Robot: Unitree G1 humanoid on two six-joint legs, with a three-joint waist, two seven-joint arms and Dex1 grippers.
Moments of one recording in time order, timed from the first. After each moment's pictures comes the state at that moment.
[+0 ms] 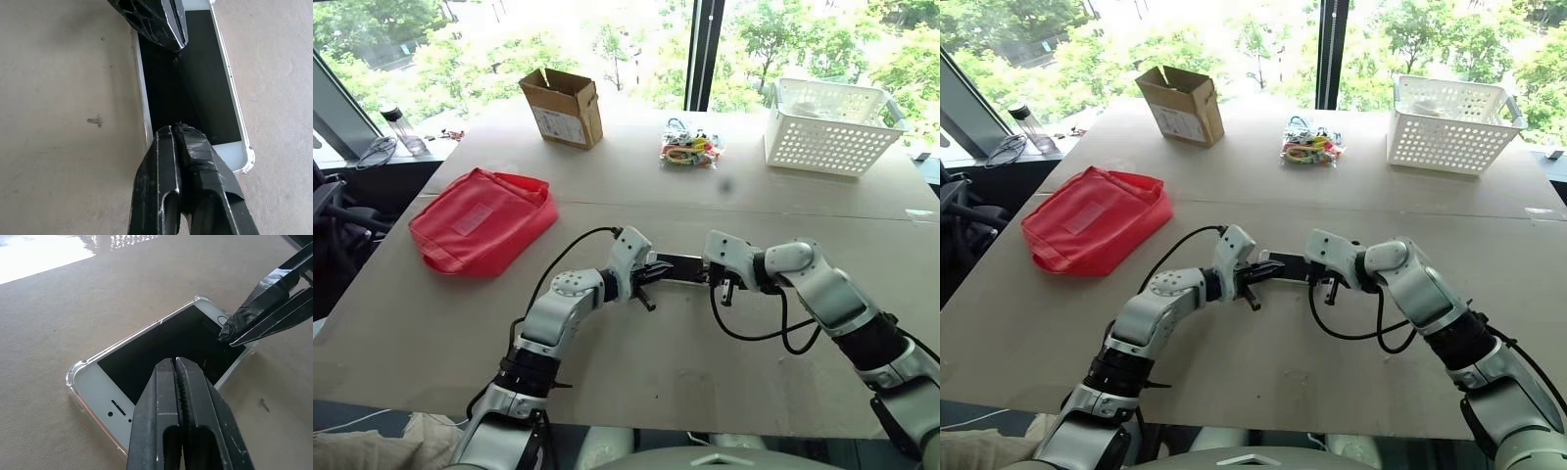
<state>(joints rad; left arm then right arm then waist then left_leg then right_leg) -0.34 0.33 -0.20 -0.01 -0.27 0.57 -0.72 -0.52 -0.56 0.47 -0.12 -0.04 0.68 0.97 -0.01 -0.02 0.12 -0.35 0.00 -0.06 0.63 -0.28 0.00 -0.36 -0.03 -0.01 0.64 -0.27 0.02</state>
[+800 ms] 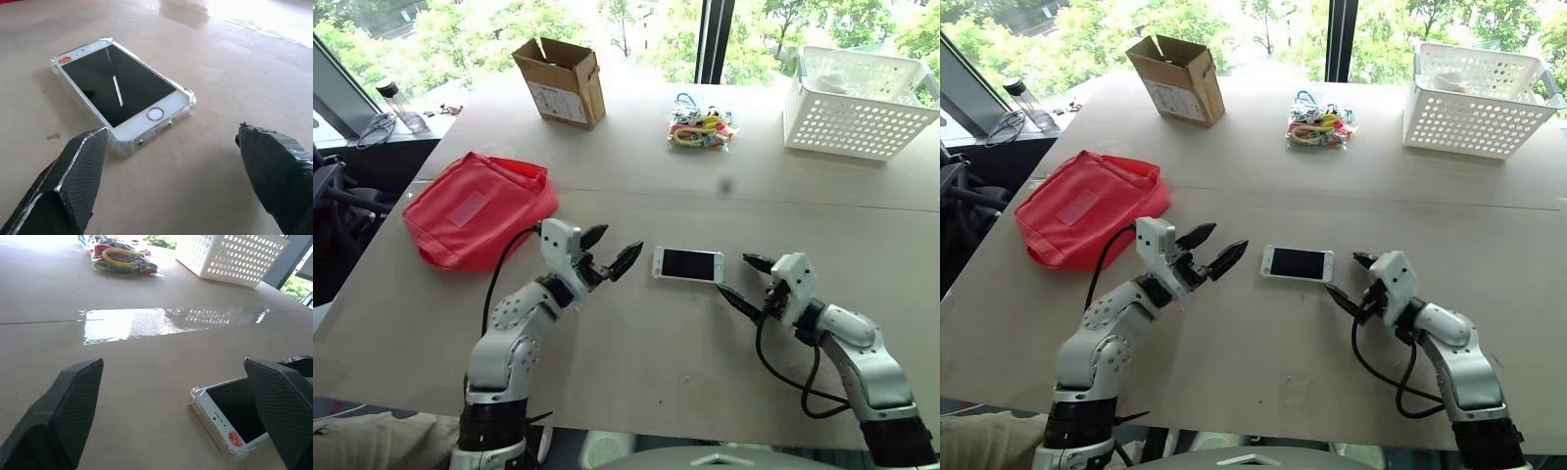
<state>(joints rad) -0.03 0.32 0.12 -0.34 -0.48 0.45 -0.61 0.09 -0.41 -0.04 -0.28 0.24 0.23 0.71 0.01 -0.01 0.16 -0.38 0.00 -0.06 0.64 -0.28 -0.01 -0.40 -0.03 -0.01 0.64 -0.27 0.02</state>
